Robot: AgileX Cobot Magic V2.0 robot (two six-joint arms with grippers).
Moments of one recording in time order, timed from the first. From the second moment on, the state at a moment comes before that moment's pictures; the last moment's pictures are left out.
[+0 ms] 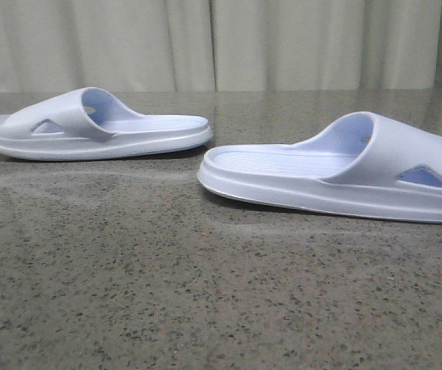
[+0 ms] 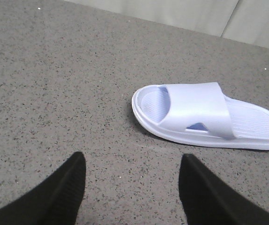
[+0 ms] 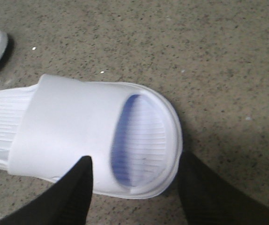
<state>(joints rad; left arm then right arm) 0.02 0.60 -0.54 -0.40 0.49 0.16 0.03 0.83 -0.58 0.43 0.57 -0.15</state>
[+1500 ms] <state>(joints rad) 0.02 0.89 -0.60 -0.56 0.49 0.26 -0.34 1.32 -0.68 1.03 0.94 -0.81</state>
